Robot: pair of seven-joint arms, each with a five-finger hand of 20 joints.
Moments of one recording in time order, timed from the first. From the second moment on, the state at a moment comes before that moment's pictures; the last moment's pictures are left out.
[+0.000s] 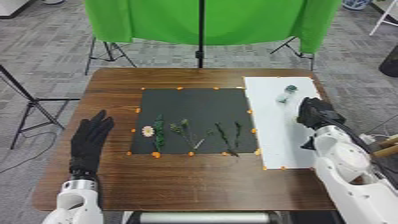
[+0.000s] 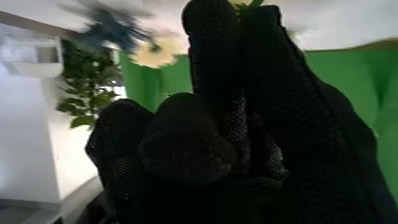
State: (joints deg) left arm 118.5 -73.0 -94.7 -109.8 53.9 7.9 13.7; right arm -91.8 -55.0 80.5 -96.8 -144.7 -2.6 18.4
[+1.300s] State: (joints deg) left arm 114.8 -71.9 -90.1 -109.2 53.0 11.9 13.9; right arm -61.9 -105.0 64.4 -61.9 -168.3 -8.0 -10.2
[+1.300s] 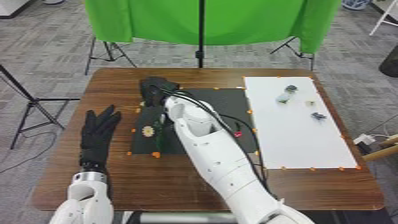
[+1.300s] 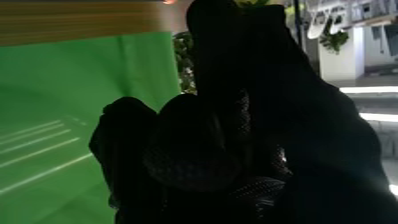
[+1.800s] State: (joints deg) left arm 114.9 -71.9 -89.9 -109.5 52.9 11.8 14.0; right arm -61.3 -108.0 72.5 -56.8 -168.2 -4.1 -12.6
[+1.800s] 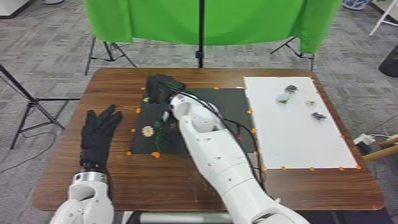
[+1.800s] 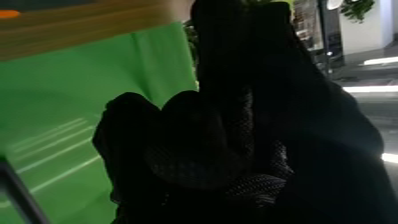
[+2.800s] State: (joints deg) left arm 115.7 -72.3 -90.3 -110.1 54.5 10.6 13.4; right arm -61.1 -100.4 63.8 -61.5 -168.1 -3.2 -15.9
